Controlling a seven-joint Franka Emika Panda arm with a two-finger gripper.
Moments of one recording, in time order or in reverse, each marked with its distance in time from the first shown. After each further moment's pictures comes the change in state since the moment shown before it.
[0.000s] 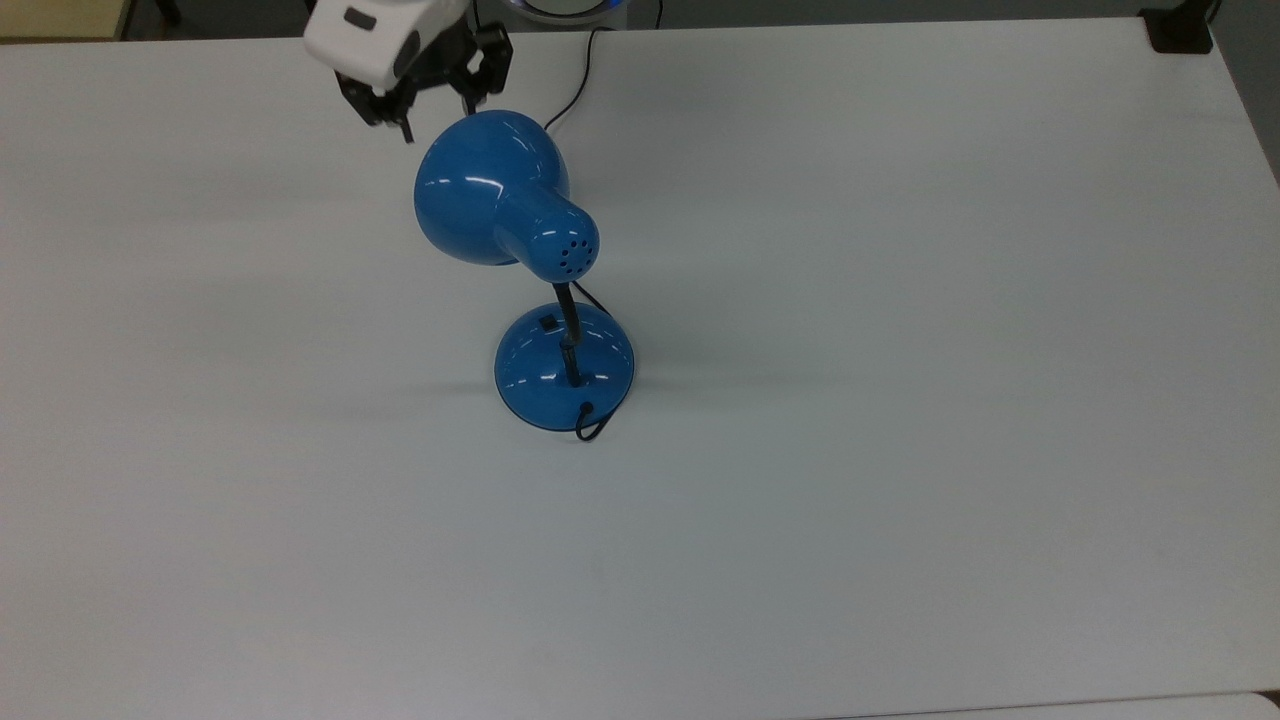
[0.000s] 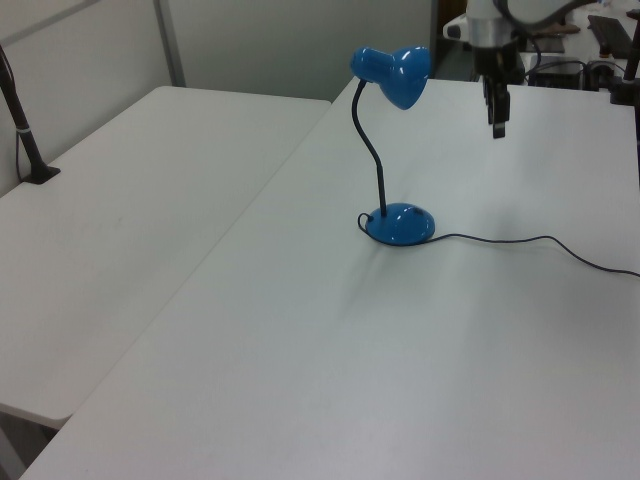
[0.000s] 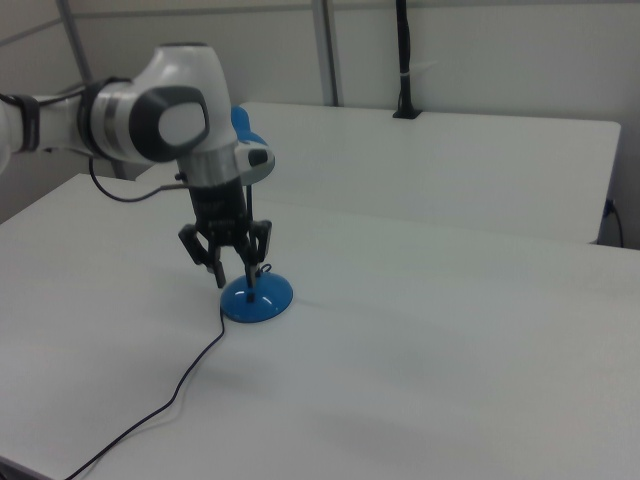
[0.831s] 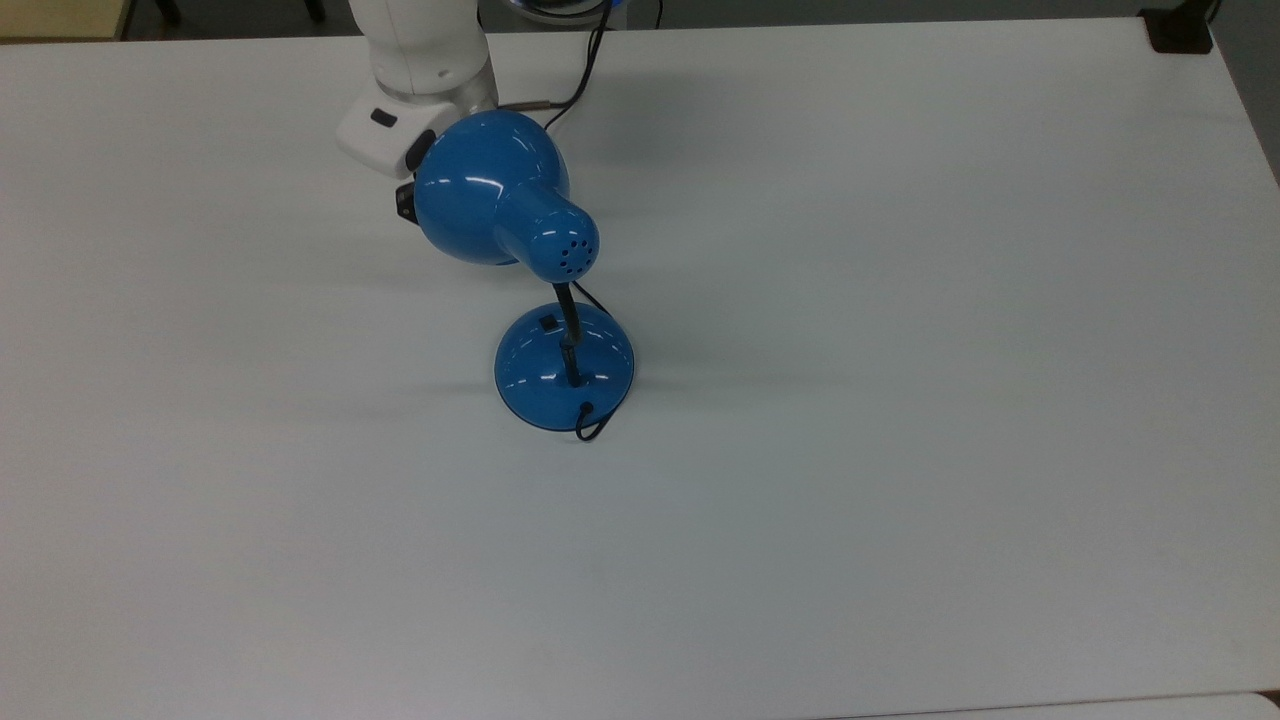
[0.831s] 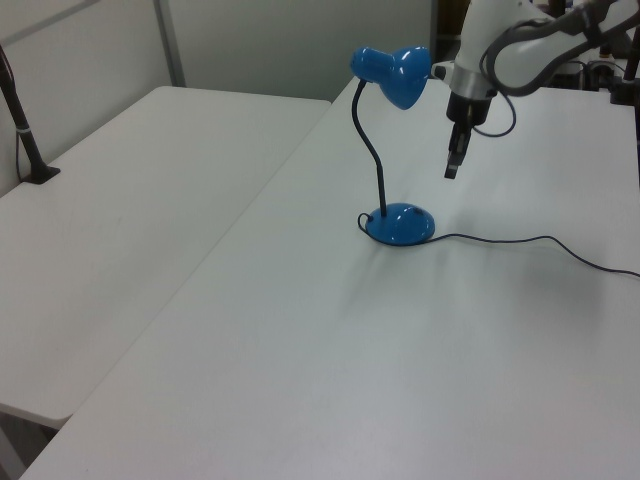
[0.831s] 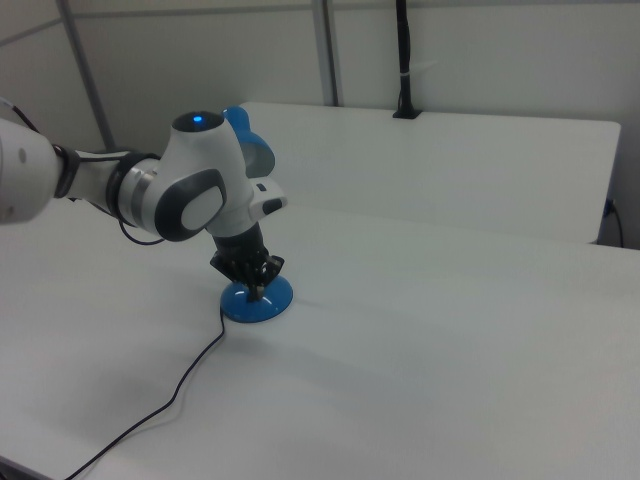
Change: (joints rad) arm 0.005 0.096 0.005 -0.173 0.171 0.526 0.108
